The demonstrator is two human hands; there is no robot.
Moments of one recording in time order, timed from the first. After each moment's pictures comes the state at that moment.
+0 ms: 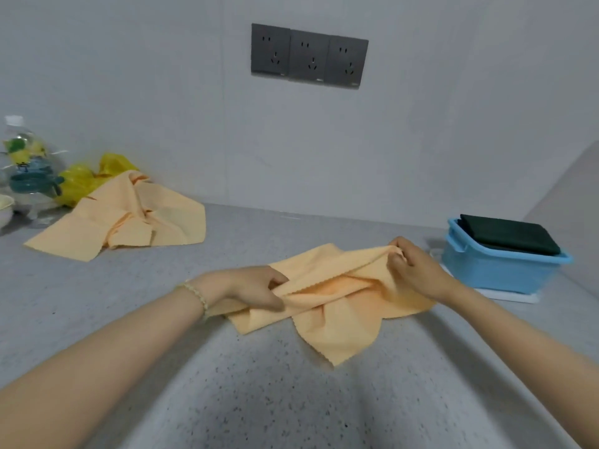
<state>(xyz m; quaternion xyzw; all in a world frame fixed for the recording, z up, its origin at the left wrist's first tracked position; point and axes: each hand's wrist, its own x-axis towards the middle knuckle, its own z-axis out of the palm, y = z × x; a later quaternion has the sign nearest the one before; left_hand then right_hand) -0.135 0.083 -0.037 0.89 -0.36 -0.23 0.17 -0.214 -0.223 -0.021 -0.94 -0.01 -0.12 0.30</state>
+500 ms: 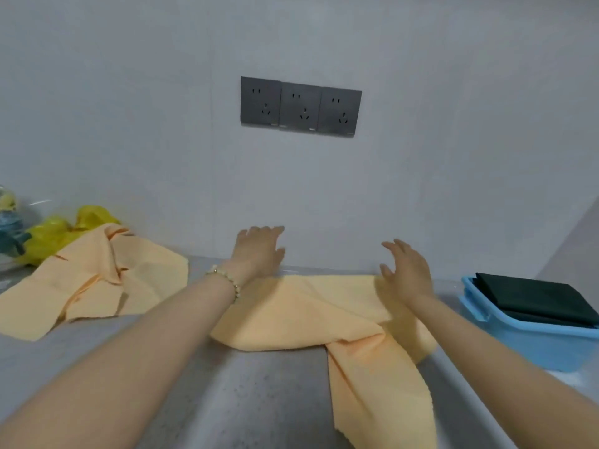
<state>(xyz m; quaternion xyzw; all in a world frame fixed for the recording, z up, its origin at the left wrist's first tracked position) -0.013 0.024 0.037 0.97 -0.22 0.11 0.10 -0.081 -0.256 -0.002 -0.96 0.11 -0.25 0.10</state>
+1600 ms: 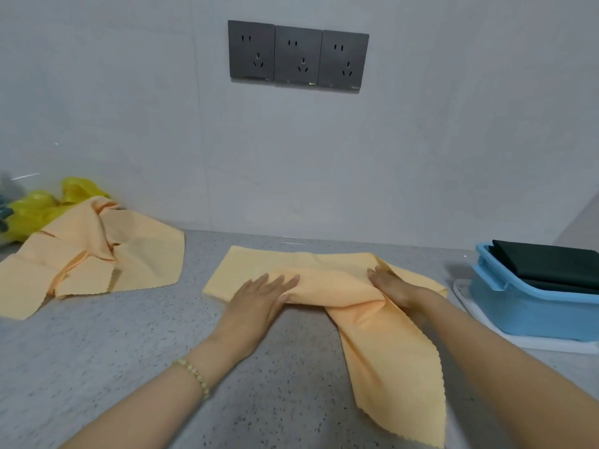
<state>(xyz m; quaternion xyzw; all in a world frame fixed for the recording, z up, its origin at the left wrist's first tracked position) -0.072 0.042 -0.087 0.93 -0.32 0.10 0.13 -0.070 -0.258 -0.067 -0.93 0.13 0.13 0.31</state>
